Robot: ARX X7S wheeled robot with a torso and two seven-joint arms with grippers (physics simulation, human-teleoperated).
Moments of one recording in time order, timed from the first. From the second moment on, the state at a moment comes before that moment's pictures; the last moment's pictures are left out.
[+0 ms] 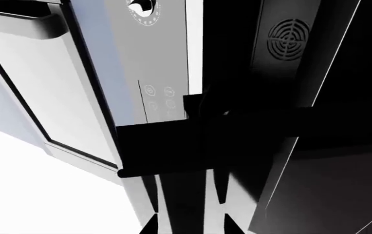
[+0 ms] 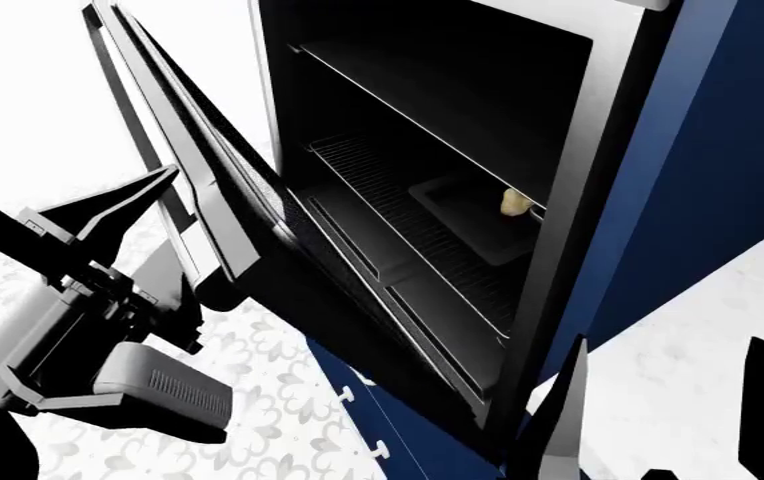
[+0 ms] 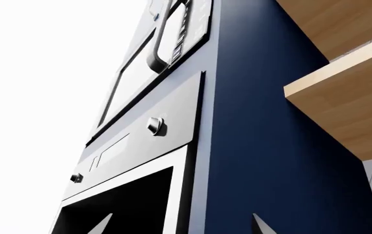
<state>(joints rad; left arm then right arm) -0.48 -1.11 0.56 0.61 0.26 -0.19 -0.22 -0.21 0.47 -0.31 -0.58 -0.29 -0.50 0.67</state>
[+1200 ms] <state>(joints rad) -0.07 -1.40 0.54 0.58 0.15 -0.04 -0.74 -0.20 0.47 -0.31 -0.59 -0.27 -0.50 0.69</state>
